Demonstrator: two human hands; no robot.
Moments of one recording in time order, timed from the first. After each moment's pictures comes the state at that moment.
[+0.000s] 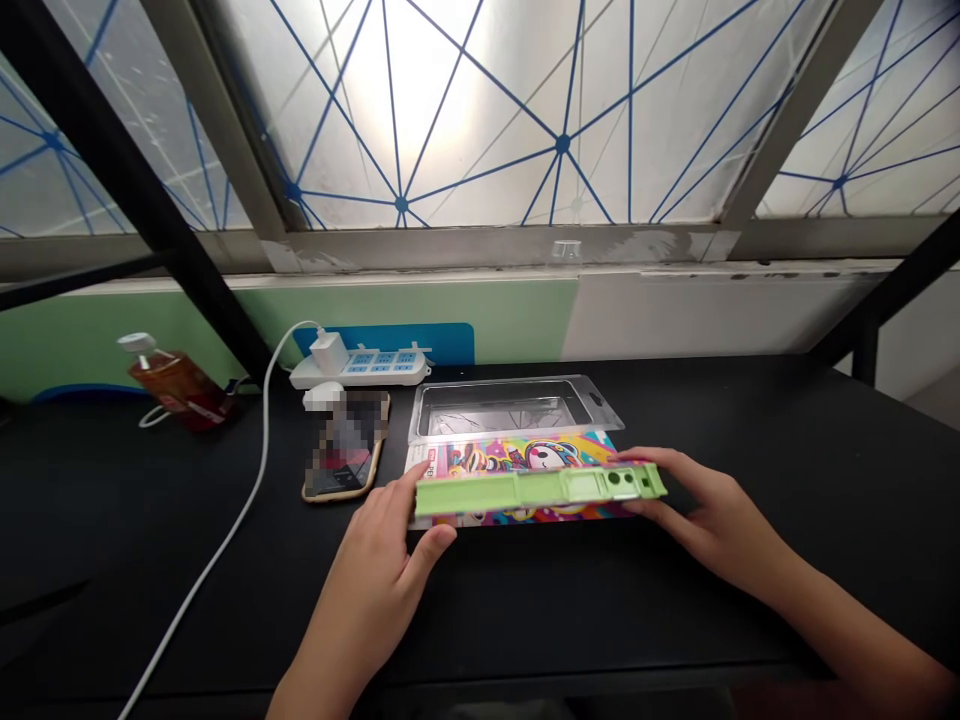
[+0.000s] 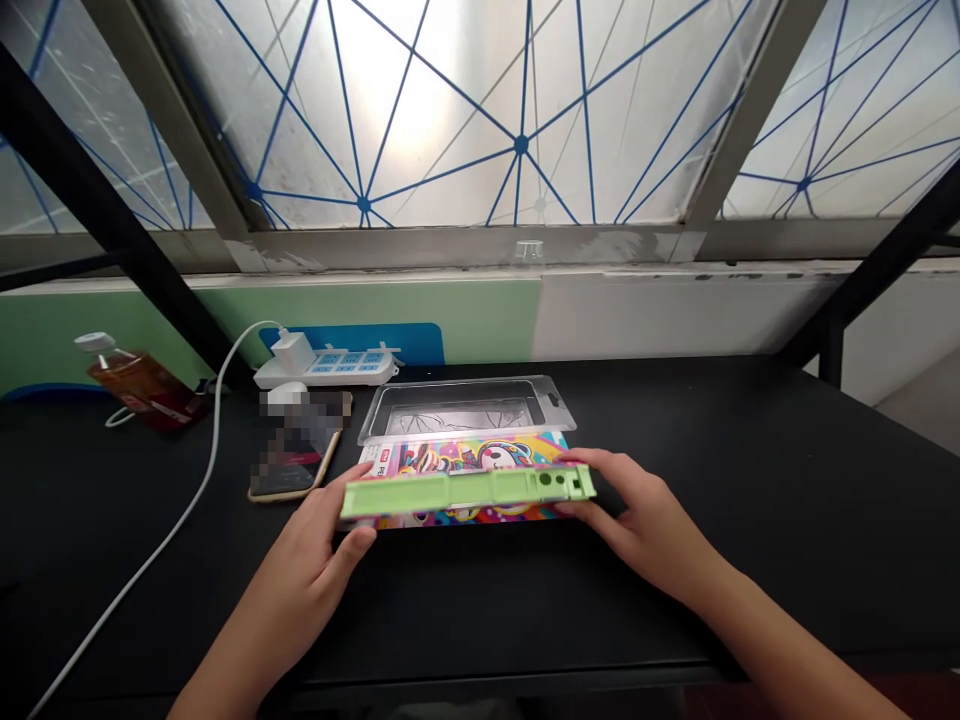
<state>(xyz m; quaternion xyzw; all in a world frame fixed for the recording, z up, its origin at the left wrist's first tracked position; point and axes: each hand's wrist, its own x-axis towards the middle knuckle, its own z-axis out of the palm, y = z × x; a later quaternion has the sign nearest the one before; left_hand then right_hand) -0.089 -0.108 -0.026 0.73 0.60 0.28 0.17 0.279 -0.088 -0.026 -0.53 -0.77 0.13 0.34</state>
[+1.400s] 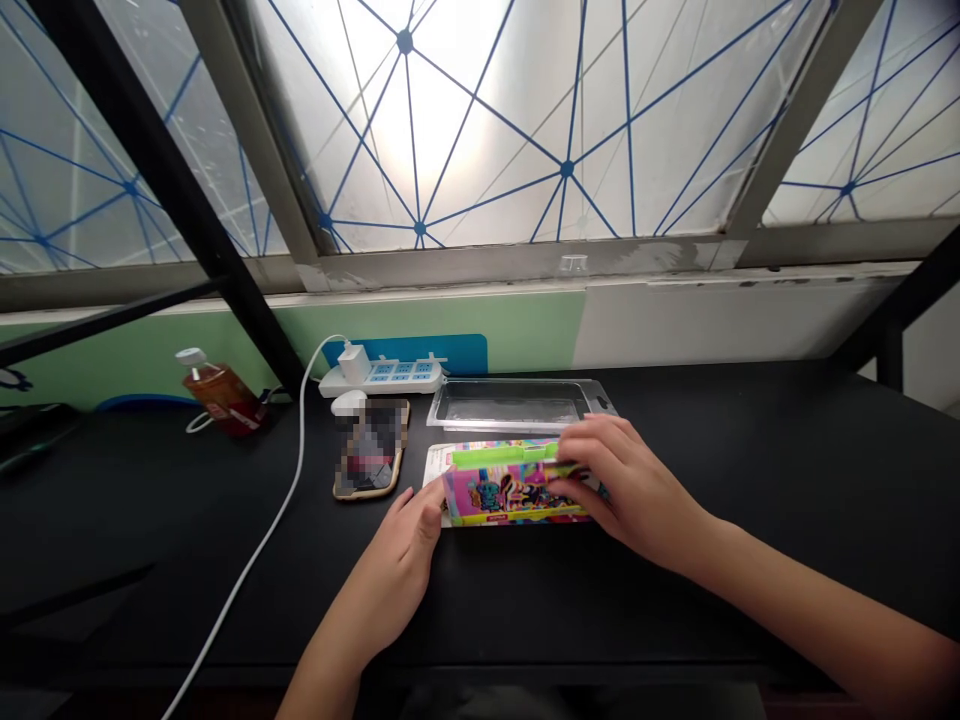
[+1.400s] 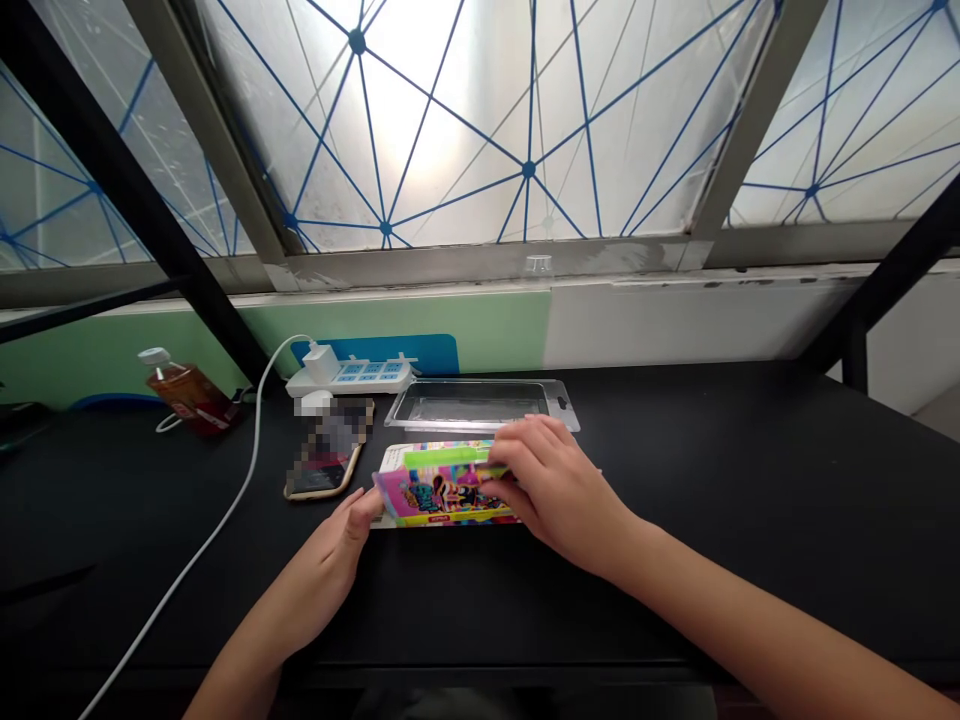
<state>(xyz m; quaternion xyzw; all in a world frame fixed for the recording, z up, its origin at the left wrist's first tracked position) -0.097 -0.112 -0.013 0.74 0.56 0.25 0.27 0.193 -0.068 0.014 -0.31 -0.88 -0.06 0.36</state>
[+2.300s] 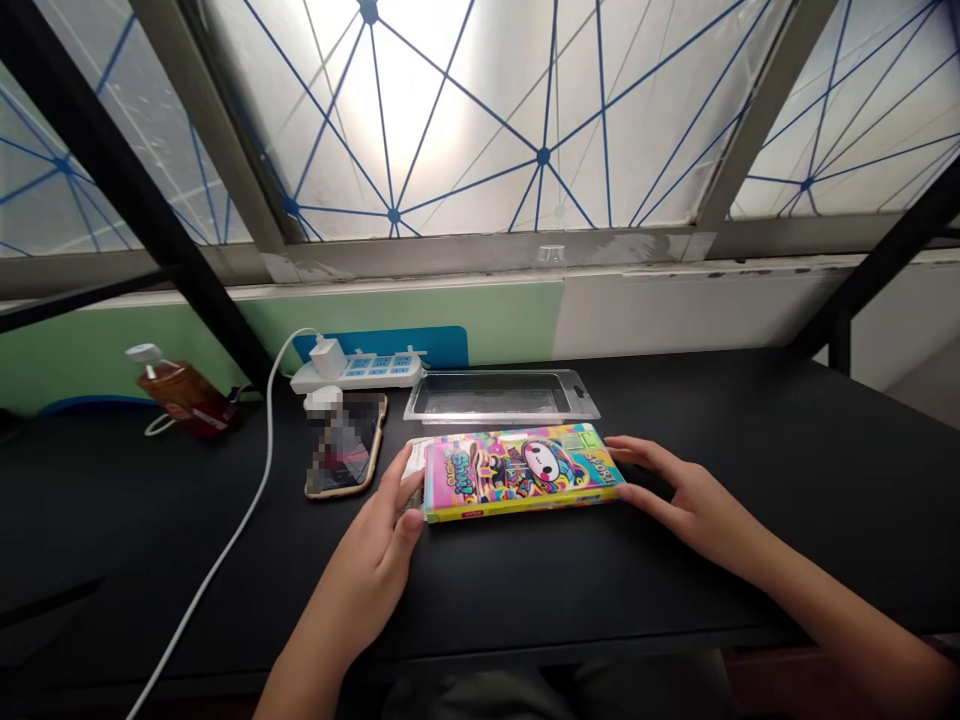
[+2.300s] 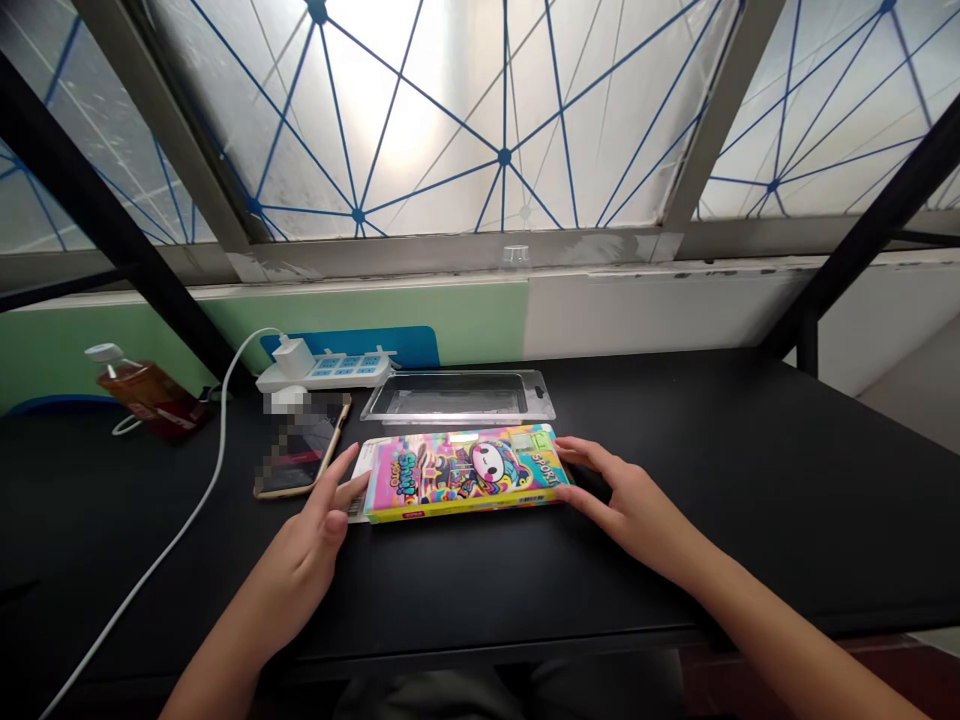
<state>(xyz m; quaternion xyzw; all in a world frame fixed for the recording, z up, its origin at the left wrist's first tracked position) -0.096 -0.111 -0.023 0.69 0.58 0.31 0.31 0.288 -0.089 -0.035 -0.56 -0.74 0.21 0.30</state>
